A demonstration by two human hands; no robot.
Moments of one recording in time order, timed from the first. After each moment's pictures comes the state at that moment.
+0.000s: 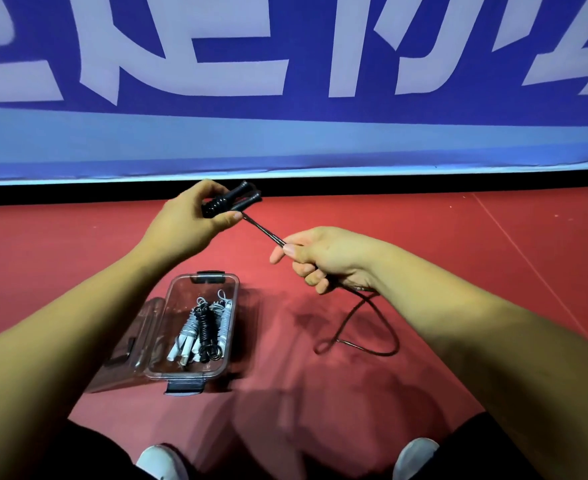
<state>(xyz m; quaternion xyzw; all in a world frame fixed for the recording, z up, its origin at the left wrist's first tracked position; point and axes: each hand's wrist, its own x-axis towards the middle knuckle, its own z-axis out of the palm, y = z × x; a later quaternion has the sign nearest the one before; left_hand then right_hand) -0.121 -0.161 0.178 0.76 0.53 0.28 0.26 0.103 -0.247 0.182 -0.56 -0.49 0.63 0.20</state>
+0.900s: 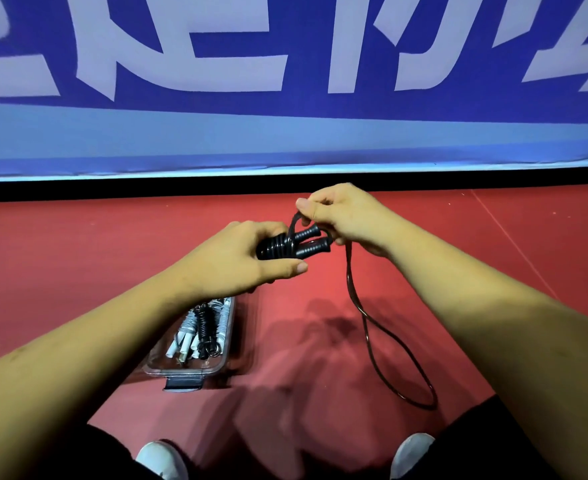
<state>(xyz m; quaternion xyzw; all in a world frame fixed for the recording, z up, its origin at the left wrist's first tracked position) -0.076 -0.233 0.201 0.83 0.36 0.15 0.39 0.130 -0.230 0.199 -0.57 -0.61 0.42 0.34</state>
